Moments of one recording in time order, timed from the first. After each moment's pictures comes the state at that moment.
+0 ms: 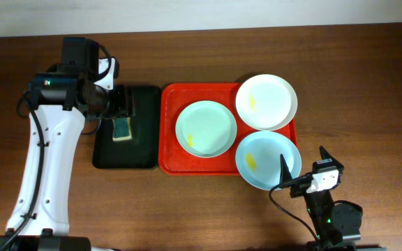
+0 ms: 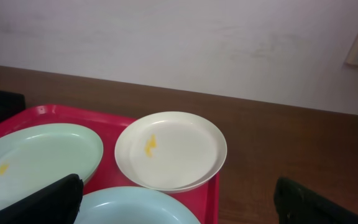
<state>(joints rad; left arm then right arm) -0.06 1.61 1.67 -1.25 0.12 -0.12 0.05 0.01 0.01 -0.07 -0.11 -0.08</state>
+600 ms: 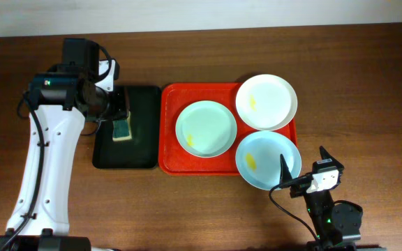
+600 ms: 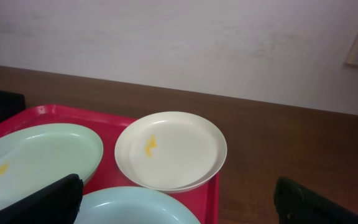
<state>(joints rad) -0.06 1.61 1.67 -1.27 0.12 -0.12 0.05 0.01 0.01 -0.07 -0.11 -0.08</state>
